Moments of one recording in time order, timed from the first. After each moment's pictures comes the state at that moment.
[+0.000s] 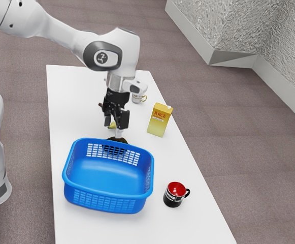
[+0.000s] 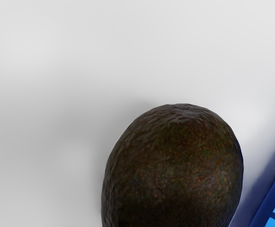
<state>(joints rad) -0.06 -0.45 0.10 -2.44 -0.25 1.92 -0.08</state>
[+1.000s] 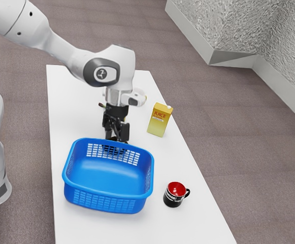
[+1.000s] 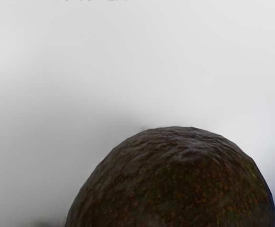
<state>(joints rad) -0.06 -0.40 0.08 -2.54 -0.38 2.09 -0.01</state>
